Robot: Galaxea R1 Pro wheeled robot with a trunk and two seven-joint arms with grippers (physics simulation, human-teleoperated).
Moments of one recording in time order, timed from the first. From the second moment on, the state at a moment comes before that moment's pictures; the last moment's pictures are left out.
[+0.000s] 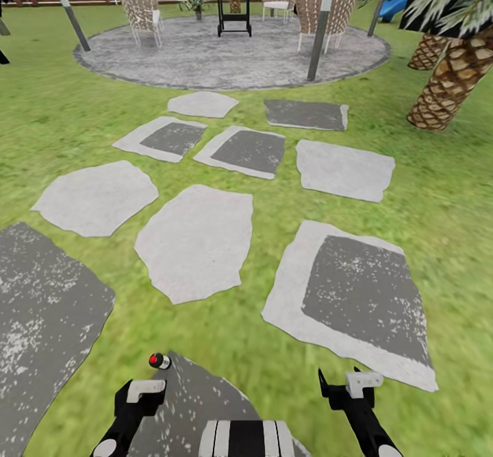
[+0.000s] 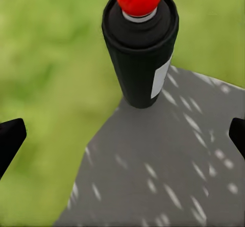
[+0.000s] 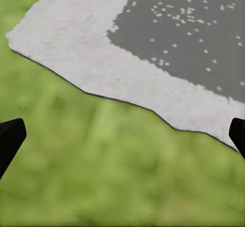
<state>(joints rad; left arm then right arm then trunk) -0.37 0.05 0.08 -0.42 -0.09 -0.38 0.01 -0.10 -0.02 0.00 -1.05 0.04 -0.14 -0.01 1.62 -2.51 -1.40</state>
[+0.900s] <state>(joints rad) -0.37 0.05 0.08 -0.42 -0.10 -0.38 0.01 -0.10 -0.02 0.00 -1.06 0.05 -0.14 -0.01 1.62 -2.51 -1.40</state>
